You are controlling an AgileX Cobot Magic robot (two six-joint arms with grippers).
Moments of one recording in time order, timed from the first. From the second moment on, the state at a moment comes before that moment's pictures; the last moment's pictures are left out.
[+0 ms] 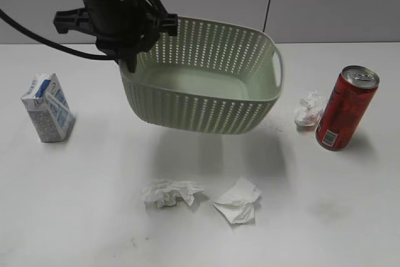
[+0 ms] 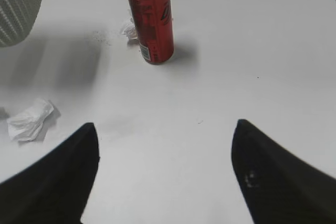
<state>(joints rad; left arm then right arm) -0.64 1.90 -1.68 0.02 1.22 -0.49 0.04 0.29 -0.56 0.09 0.95 0.02</state>
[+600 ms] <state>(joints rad) -0.66 1.89 -1.45 -0.07 1.05 -0.46 0.11 1.00 -0.89 0.15 0.92 -0.03</state>
